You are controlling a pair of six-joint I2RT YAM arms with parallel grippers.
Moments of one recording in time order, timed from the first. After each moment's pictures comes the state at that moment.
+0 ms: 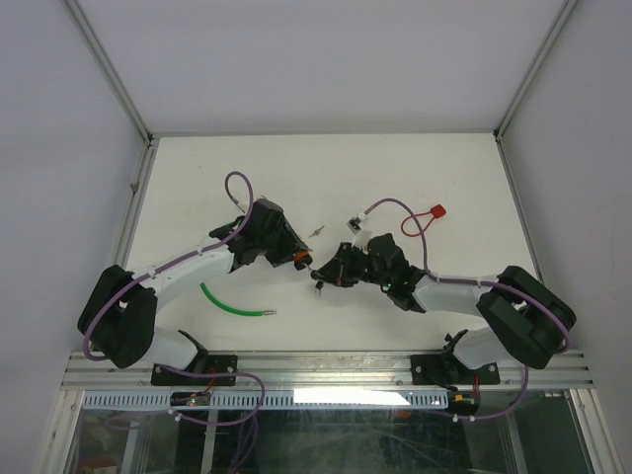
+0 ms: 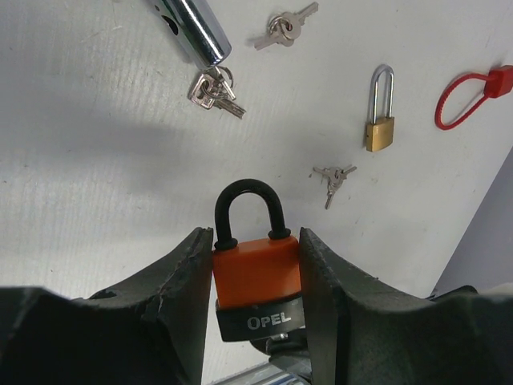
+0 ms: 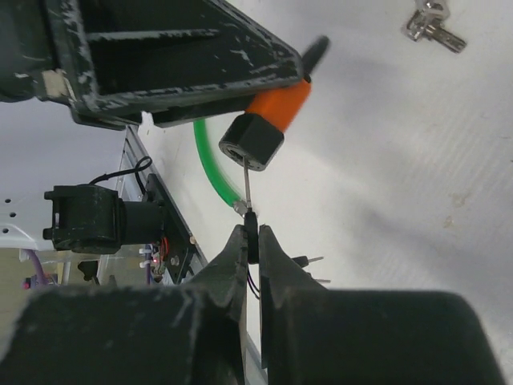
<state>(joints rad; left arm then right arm) -0.65 1.41 0.86 -0.29 0.01 -1.12 0.80 1.41 0.45 0.58 -0.31 0.87</state>
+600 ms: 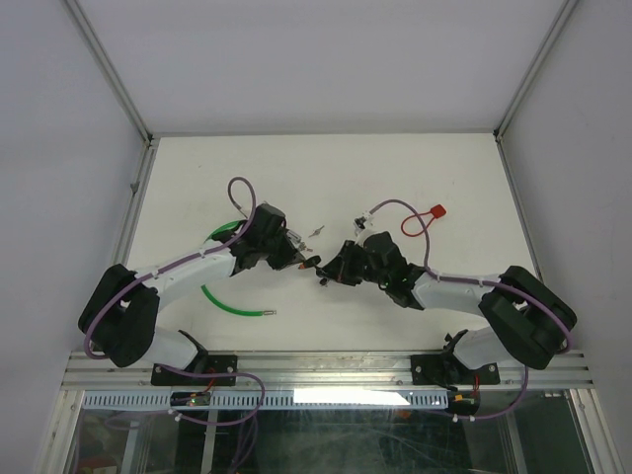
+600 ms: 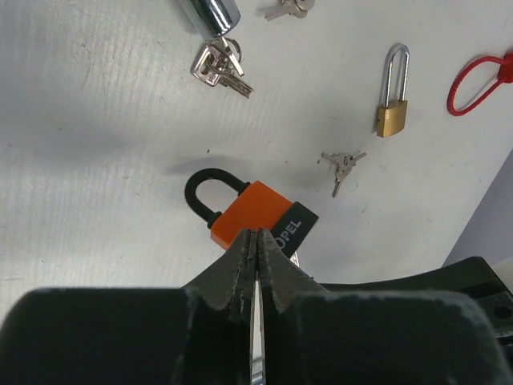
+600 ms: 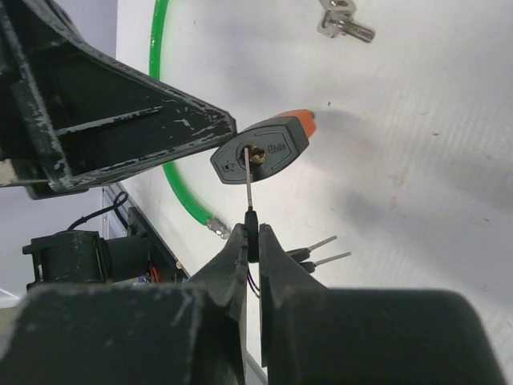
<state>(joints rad) -0.66 1.42 0.83 -0.27 0.03 -1.15 0.81 1.40 0.50 0.44 -0.20 0.95</state>
